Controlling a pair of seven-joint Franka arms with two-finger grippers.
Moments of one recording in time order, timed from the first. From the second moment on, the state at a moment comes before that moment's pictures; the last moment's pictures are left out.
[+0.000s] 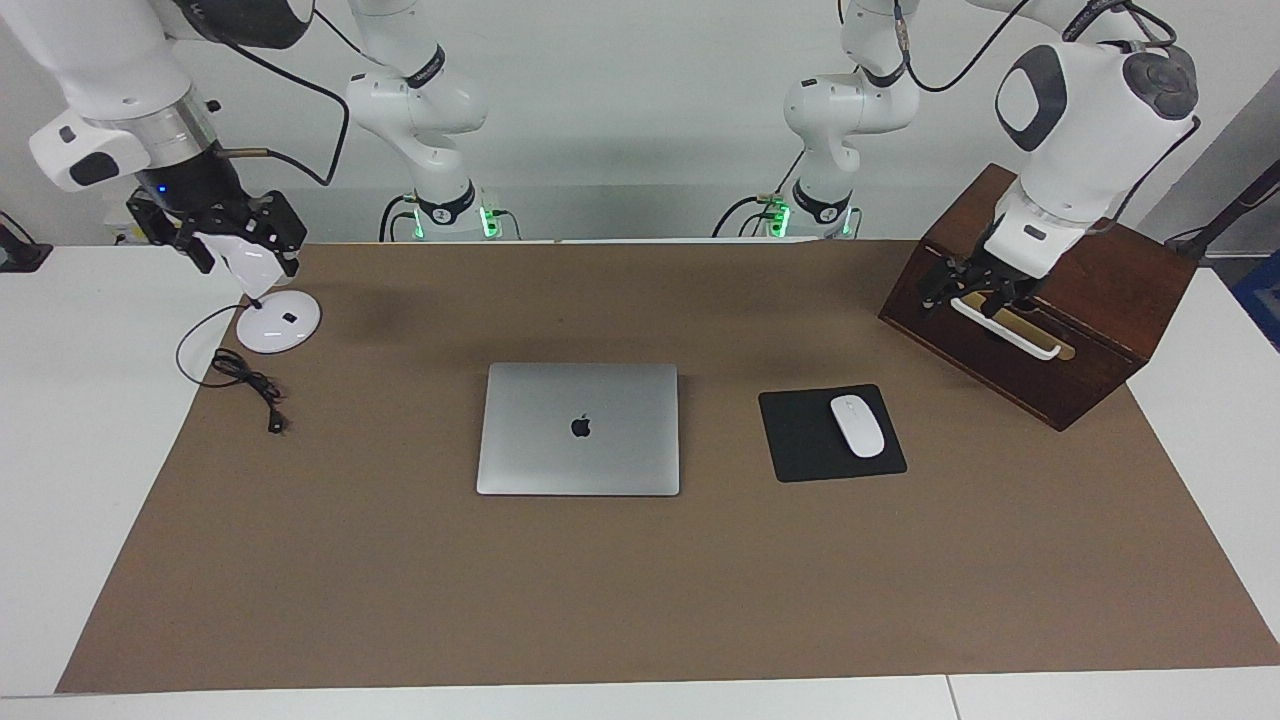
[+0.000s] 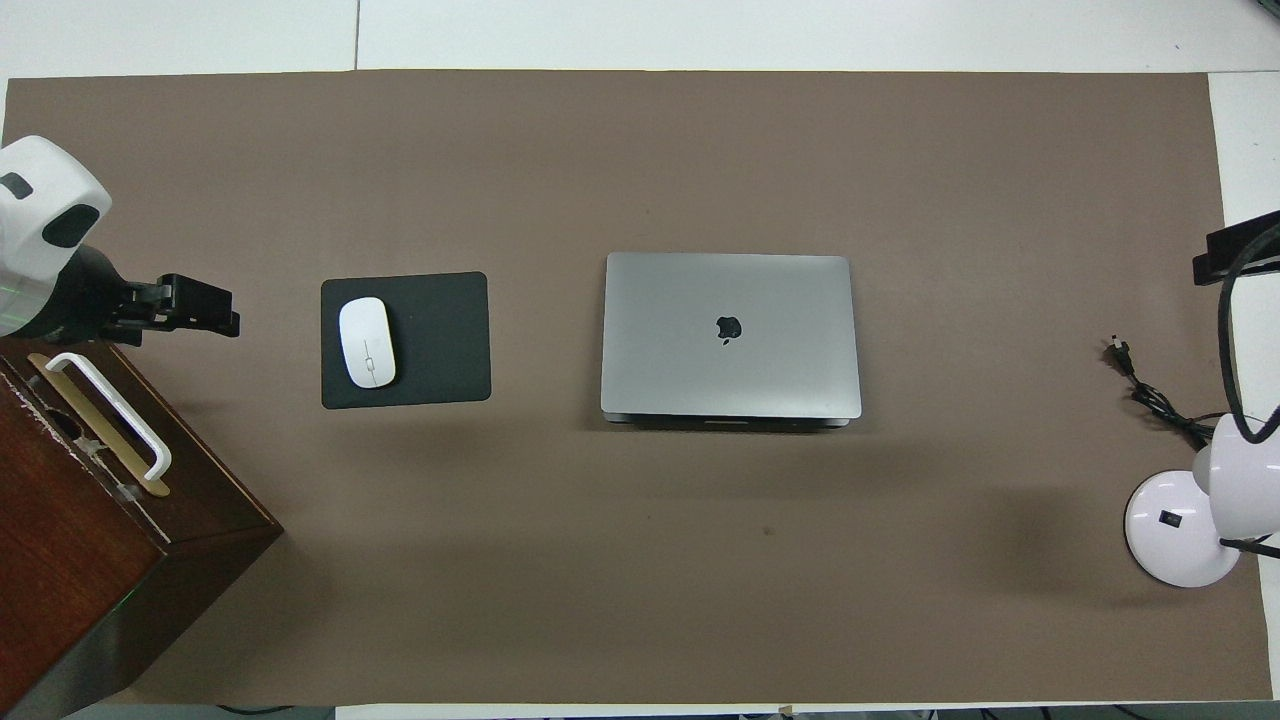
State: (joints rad) left arm 0.00 -0.02 -0.04 -1.77 -0.08 1.70 -0.04; right arm -0.05 0.05 -0.03 -1.44 -0.03 1.50 -0.05
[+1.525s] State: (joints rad) left arm 0.00 0.05 -0.06 -1.65 -0.08 1.55 -0.05; right arm -0.05 -0.06 -0.04 -1.58 -0.03 1.54 -0.06
